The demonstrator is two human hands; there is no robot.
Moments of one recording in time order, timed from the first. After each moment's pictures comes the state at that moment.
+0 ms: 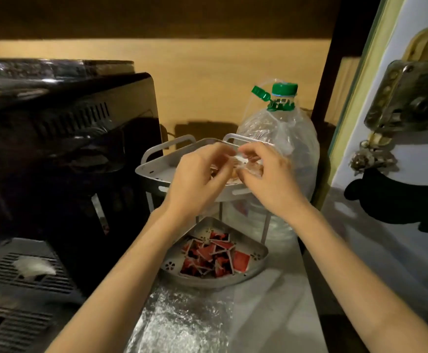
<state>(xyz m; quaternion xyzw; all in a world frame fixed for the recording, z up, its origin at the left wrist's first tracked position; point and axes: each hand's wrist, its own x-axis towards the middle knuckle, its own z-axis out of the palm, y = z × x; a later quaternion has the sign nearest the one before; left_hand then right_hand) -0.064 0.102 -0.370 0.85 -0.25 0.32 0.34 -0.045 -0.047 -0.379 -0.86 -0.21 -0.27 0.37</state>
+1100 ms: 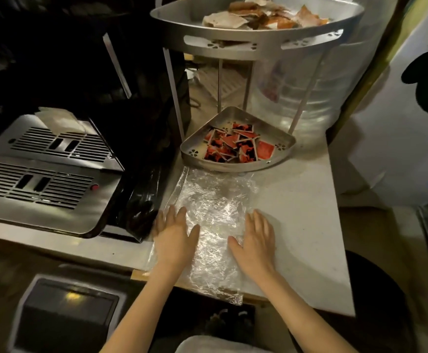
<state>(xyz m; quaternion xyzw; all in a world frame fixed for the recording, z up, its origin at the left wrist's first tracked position) -0.216 0.178 -0.665 0.97 0.14 -0.06 0.18 -0.216 0.010 -0.663 -0.96 0.00 0.13 0.23</state>
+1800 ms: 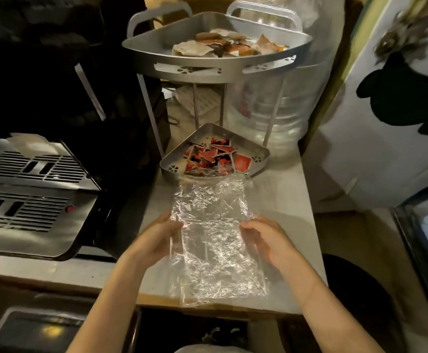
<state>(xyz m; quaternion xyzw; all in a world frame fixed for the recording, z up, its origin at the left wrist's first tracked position) -0.186 0.185 -0.613 0.58 0.21 -0.26 0.74 -0.181 -0.051 -0.617 -0.59 0.23 0.22 0.74</state>
